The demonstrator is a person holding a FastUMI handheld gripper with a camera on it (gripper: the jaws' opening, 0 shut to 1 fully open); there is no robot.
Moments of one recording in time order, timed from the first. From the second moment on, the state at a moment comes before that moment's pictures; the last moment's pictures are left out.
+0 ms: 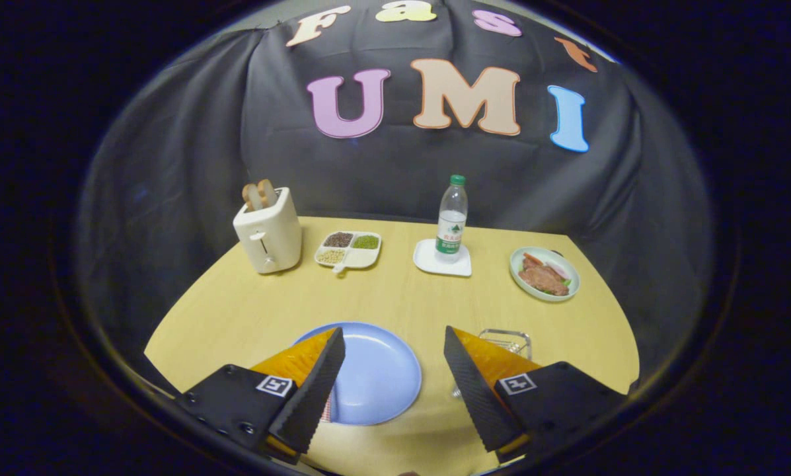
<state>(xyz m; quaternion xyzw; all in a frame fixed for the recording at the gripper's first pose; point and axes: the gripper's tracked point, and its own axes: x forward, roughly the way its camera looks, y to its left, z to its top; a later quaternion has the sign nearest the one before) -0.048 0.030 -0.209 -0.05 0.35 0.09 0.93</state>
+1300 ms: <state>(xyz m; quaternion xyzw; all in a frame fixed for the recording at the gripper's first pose) -0.106 0.093 -0.359 -0.15 0.48 0.18 0.84</state>
